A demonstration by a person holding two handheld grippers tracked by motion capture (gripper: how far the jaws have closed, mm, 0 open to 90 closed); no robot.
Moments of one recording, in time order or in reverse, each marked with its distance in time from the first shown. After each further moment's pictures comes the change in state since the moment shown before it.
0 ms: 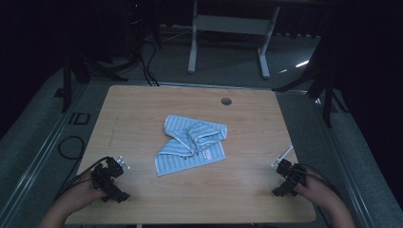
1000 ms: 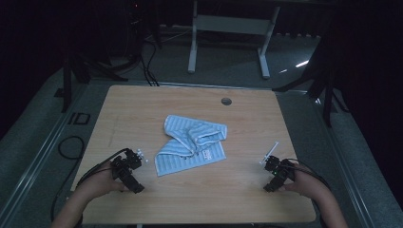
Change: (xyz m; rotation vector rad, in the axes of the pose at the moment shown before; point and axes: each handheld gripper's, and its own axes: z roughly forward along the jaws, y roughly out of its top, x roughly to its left) left arm -0.015 0.056 0.005 0.010 0.033 0.084; right arm 0.012 0.036 0.004 0.041 -0.006 -0.066
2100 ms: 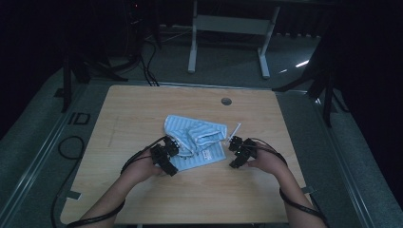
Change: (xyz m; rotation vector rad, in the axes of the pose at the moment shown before) left arm -0.033 0.107 0.015 -0.104 0.080 0.112; right arm 0.016 0.124 0.002 -0.133 -0.023 -0.163
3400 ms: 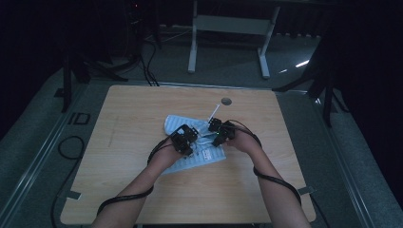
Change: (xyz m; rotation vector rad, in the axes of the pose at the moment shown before) left arm 0.013 0.065 0.029 -0.074 0.069 -0.064; right arm -0.028 0.085 0.015 -0.030 0.016 0.003
